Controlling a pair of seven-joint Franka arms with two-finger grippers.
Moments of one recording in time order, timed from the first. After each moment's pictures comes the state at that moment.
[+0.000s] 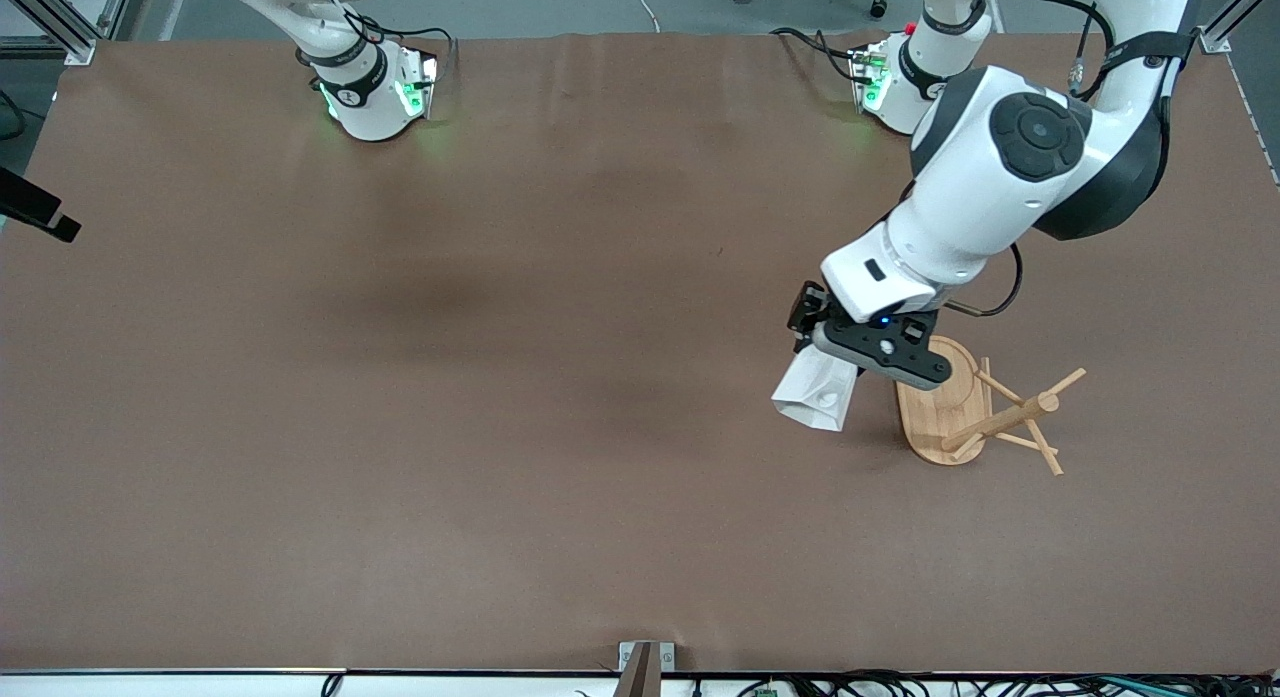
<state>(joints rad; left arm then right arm) -0.04 0.25 -0.41 -1.70 -0.03 2.15 -0.11 -0.08 -0.01 -0.06 -1.48 0.03 1.48 0.12</state>
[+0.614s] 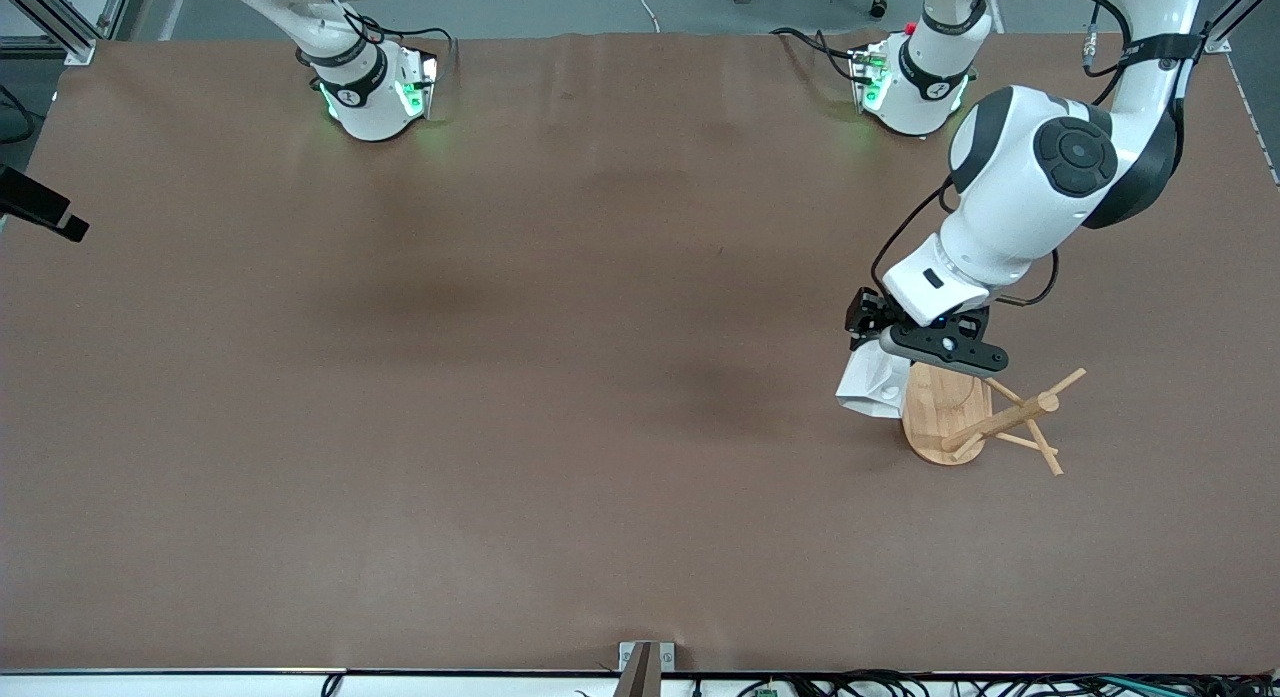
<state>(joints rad) -0.04 0.15 -0.29 -1.96 -0.05 2.28 -0.02 -0.08 -0.01 -0.05 -1.48 0.03 1.46 0.12</state>
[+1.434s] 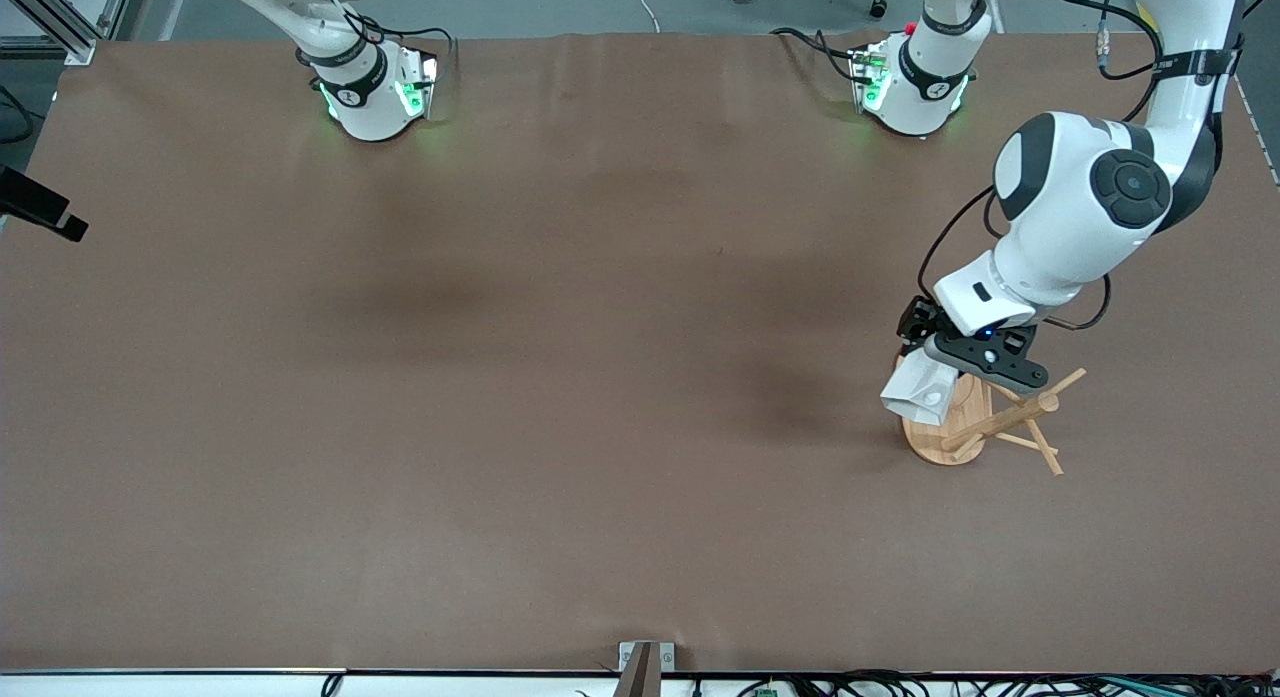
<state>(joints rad) -0.03 0.14 -0.18 -2.01 -0.05 2.29 0.26 -0.08 -0.01 -0.05 -1.48 0.03 1.46 0.12</state>
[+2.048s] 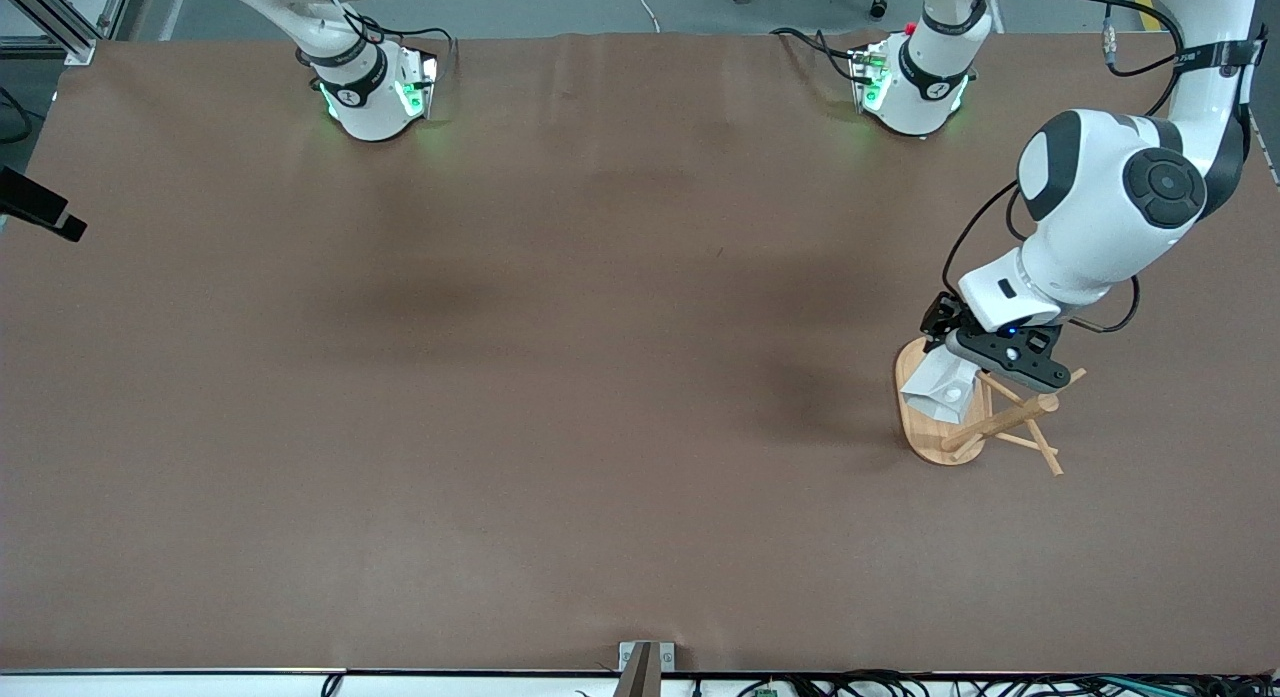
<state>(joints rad) -0.03 0.12 -0.14 -2.01 -0.07 2.26 0.36 -0.08 -0.01 -0.05 -1.48 0.03 1.46 0.12</state>
